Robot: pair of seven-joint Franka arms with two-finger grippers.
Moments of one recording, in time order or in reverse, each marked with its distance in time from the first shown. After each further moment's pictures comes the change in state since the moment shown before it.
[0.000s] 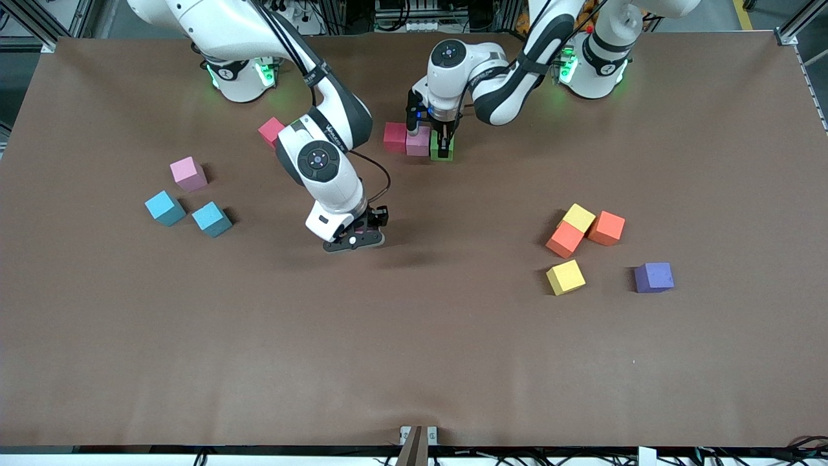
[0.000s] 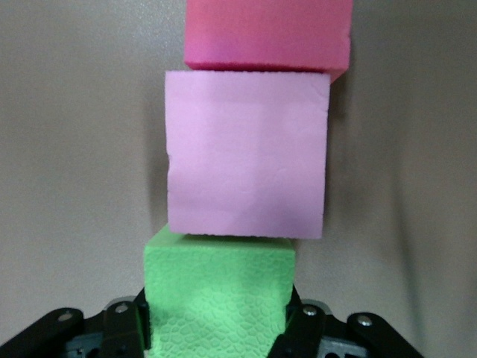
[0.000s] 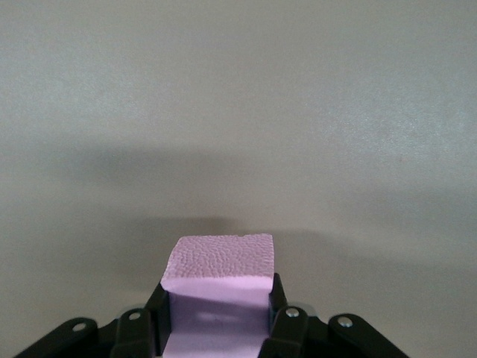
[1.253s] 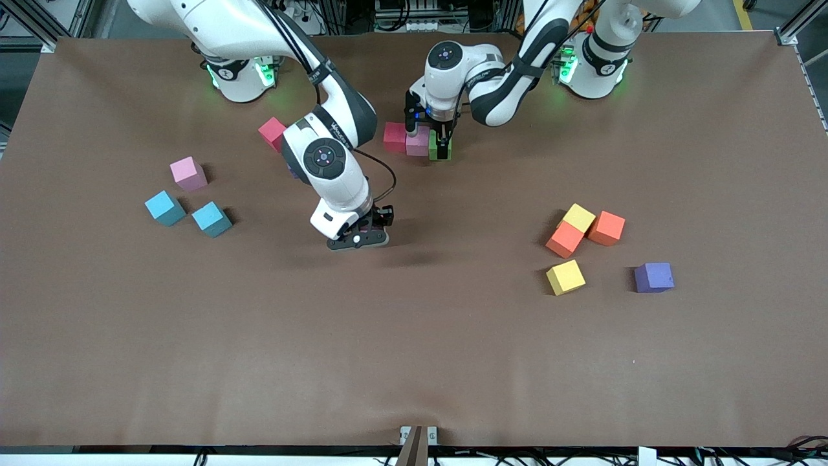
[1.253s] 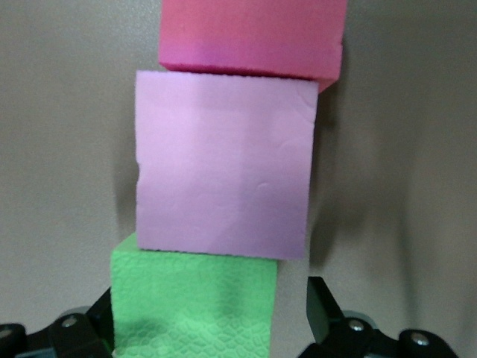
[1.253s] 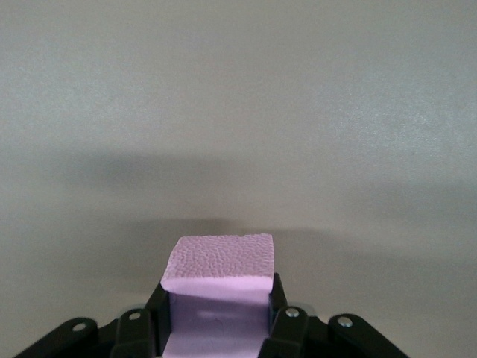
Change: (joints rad) left arm -0.015 0.030 0.000 0.008 0.000 0.000 -0.056; right arm 0.016 0.009 0.001 0.017 0.001 -0.001 0.056
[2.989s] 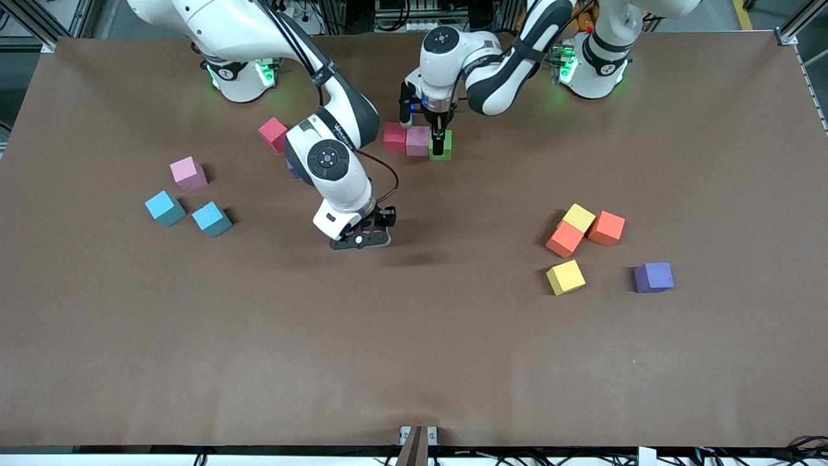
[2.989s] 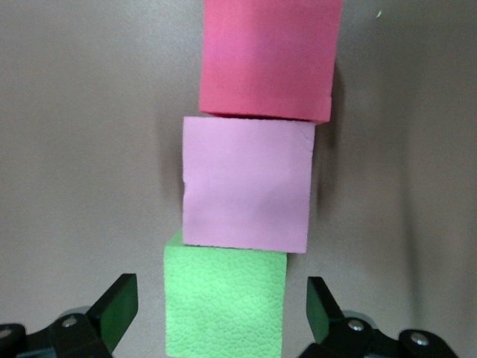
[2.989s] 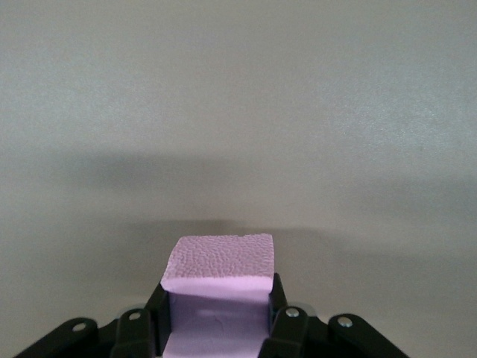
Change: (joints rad) left arm 0.000 -0.082 -0.021 0.014 0.000 -0.052 0.000; right arm 0.008 0.014 0.000 0.013 0.000 -0.001 0.026
